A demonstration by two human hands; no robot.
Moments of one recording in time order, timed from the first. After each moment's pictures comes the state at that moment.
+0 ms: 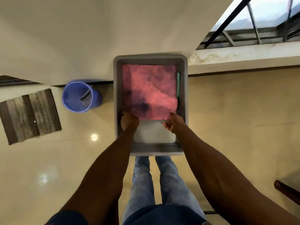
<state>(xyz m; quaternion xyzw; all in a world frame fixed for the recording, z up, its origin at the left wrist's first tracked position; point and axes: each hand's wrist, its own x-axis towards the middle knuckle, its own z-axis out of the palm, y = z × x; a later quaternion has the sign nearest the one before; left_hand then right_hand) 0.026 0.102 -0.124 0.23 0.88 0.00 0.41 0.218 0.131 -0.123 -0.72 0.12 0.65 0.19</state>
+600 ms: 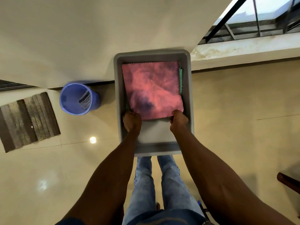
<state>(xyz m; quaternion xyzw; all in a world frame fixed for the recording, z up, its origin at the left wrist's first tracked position) 0.023 0.092 -0.142 0.21 0.88 0.15 0.39 0.194 0.116 -0.127 -0.78 0.13 0.52 0.32</state>
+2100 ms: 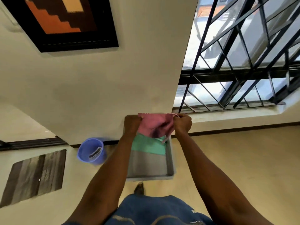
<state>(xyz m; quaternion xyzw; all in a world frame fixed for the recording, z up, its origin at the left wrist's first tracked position) 0.056 0.085 0.164 0.33 0.74 0.40 0.42 0.256 0.093 0.178 -0.77 -0.34 0.35 0.42</state>
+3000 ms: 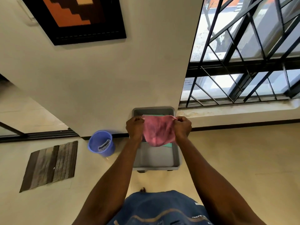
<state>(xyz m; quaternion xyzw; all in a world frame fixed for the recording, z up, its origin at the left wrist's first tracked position) 0.064 0.014 0.163 0.27 0.77 0.46 0.35 0.234 0.034 0.160 -0.73 -0.31 0.41 0.45</state>
